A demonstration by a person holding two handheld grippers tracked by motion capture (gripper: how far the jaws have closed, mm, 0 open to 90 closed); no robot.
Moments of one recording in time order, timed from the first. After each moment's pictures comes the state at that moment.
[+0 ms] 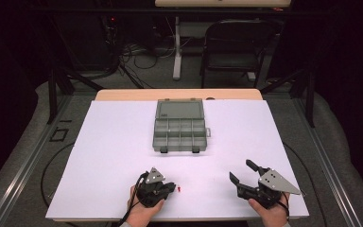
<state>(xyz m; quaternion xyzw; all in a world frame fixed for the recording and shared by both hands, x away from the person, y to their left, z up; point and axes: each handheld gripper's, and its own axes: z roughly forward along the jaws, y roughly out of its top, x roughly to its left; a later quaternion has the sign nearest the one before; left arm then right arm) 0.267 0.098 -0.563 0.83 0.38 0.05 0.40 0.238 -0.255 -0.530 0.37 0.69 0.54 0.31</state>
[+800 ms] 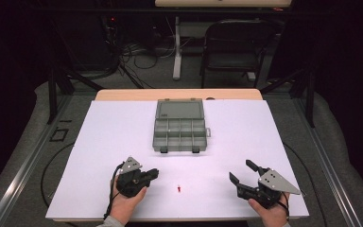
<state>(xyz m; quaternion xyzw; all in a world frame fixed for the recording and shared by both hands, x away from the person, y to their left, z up) 0.280 0.151 -0.533 0.78 0.43 0.09 0.45 0.238 -0.255 -0.530 0.37 0.69 0.54 0.31</state>
